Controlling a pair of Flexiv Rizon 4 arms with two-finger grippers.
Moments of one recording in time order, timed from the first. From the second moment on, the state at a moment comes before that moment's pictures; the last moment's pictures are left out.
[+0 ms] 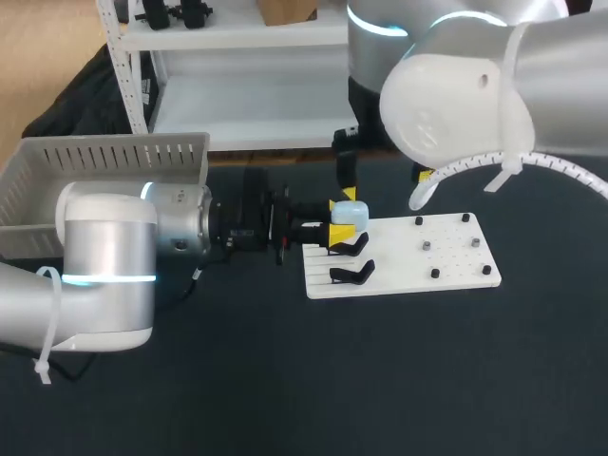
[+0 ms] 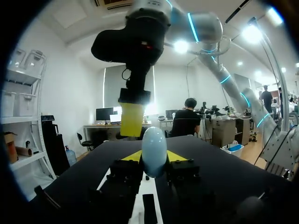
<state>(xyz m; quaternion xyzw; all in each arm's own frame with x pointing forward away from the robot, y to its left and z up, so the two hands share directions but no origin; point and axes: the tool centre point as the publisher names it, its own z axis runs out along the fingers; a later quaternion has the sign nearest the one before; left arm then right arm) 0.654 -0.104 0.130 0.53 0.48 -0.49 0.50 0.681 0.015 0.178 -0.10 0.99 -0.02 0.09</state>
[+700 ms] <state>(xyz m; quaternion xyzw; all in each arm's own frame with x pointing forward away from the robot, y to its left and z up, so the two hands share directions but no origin) 0.692 -0.013 0.178 0.52 0.51 -0.41 0.56 0.658 -0.044 0.229 -0.10 0.98 0.06 0.16</state>
